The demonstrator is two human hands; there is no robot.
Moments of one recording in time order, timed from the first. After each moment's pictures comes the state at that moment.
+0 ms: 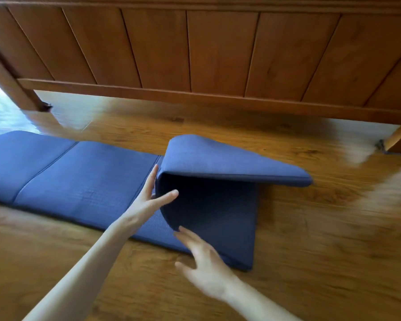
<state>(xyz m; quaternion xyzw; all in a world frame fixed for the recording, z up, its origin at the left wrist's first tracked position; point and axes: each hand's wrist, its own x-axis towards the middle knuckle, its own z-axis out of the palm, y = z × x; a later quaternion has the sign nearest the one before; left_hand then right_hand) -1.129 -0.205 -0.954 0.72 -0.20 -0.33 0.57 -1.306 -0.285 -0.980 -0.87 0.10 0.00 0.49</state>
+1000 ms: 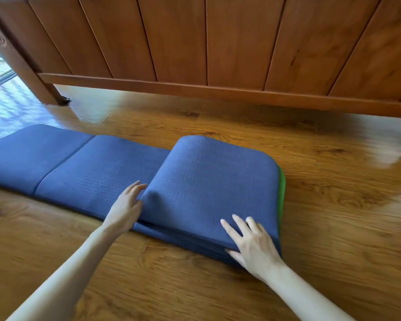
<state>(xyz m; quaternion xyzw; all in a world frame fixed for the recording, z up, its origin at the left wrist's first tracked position) -1.069 -0.141 -1.005 0.92 -0.24 -0.14 0.27 -1.313 -0.365 -1.047 -0.99 0.06 -0.10 0.01</state>
